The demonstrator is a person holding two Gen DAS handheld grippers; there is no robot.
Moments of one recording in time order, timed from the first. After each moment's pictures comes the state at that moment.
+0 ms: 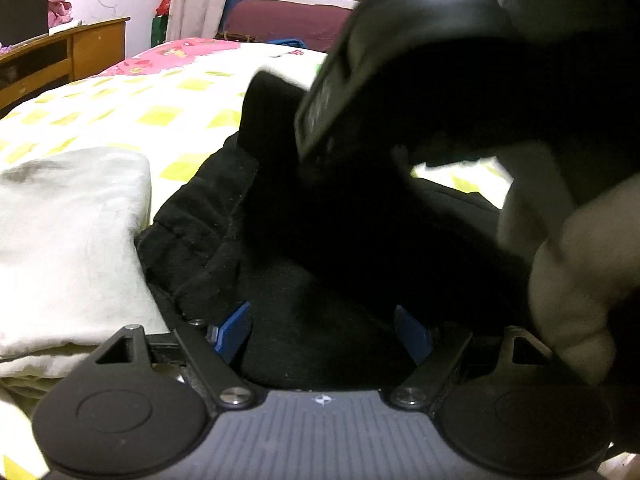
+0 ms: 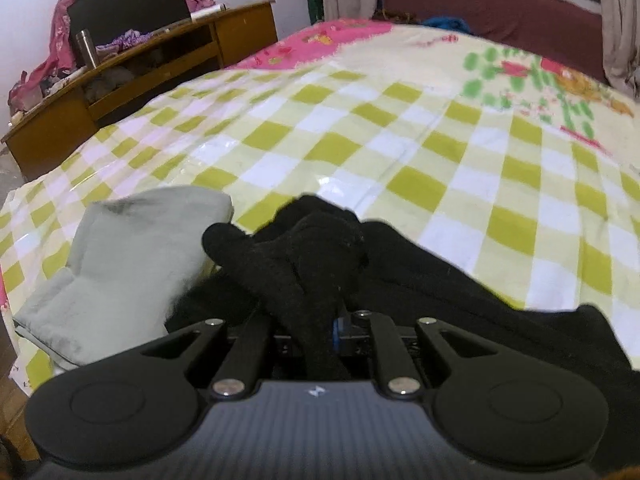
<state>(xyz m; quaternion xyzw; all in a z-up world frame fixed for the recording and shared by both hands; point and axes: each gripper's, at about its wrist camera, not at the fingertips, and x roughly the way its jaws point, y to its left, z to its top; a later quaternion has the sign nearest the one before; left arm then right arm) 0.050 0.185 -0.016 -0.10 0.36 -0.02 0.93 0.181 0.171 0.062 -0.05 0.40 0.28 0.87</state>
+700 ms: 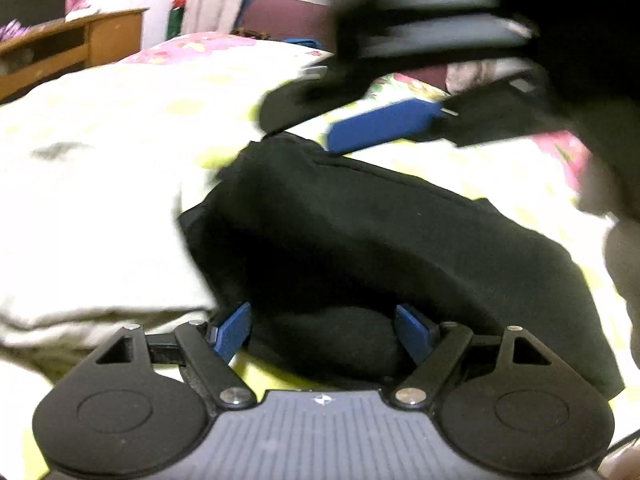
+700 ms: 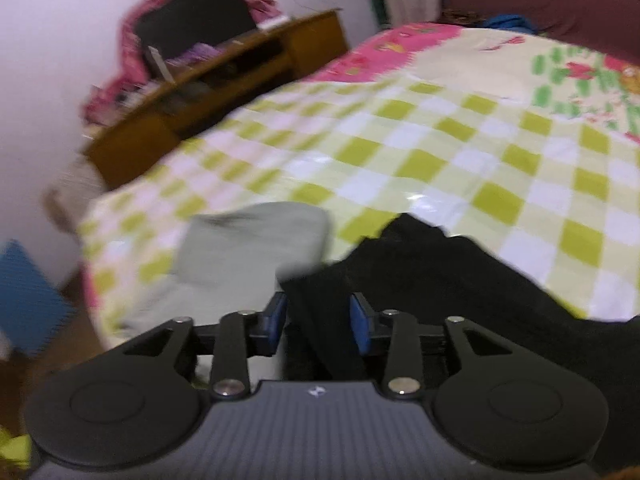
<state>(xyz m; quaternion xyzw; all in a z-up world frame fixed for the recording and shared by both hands) 0.030 0.196 -0.009 -0.13 0.36 0.00 0.92 0.167 0.165 0.087 0.02 0.42 0.41 0.81</state>
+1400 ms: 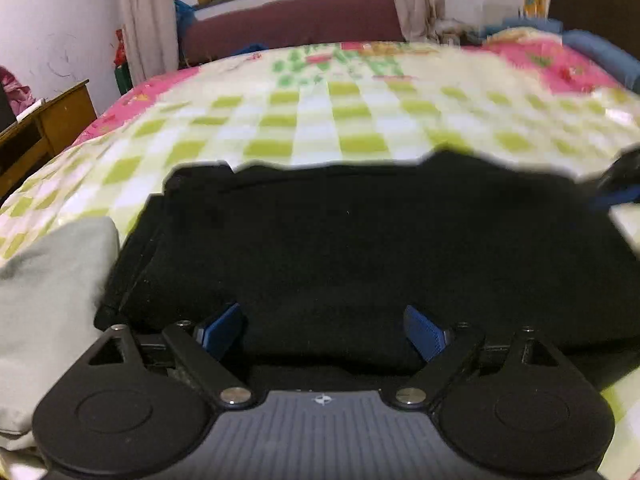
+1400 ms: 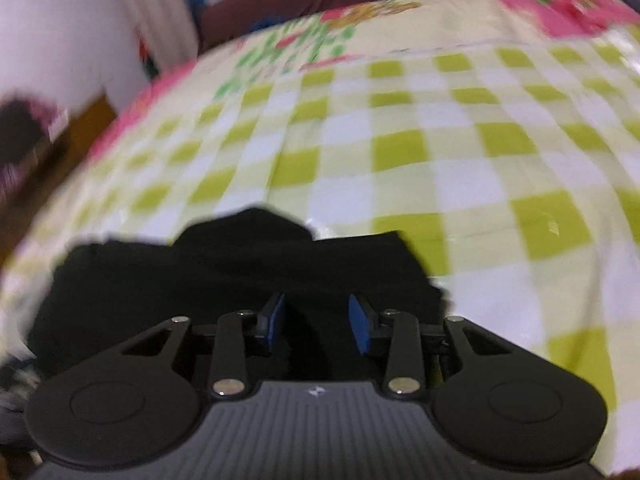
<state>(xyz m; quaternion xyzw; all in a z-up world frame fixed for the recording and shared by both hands) 0.066 0.123 -0.021 0.06 0.38 -0.02 0.92 0.170 -0.107 0.023 0.16 0.42 0.09 0.89</state>
